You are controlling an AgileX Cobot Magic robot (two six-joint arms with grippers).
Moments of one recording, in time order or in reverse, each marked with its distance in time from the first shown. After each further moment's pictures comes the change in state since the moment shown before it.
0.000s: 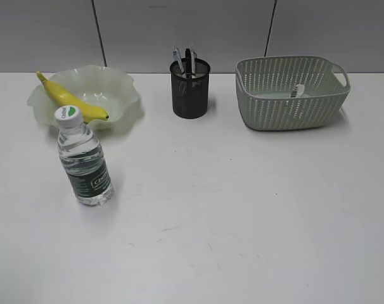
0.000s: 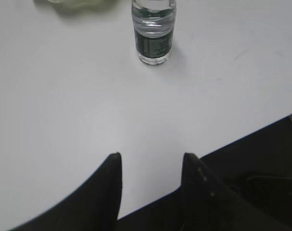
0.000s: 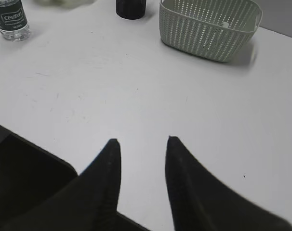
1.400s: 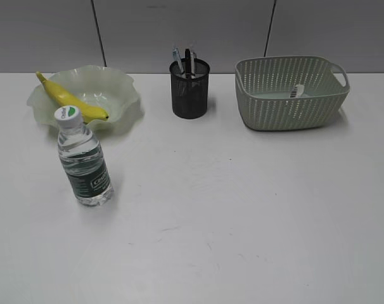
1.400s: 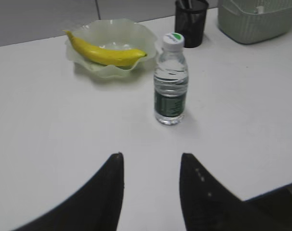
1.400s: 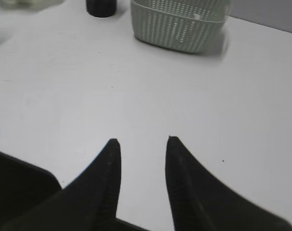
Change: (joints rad) left arm 0.103 -0.425 0.098 -0.003 -0.045 0.000; right arm -0.165 0.000 0.000 0.000 0.000 0.000
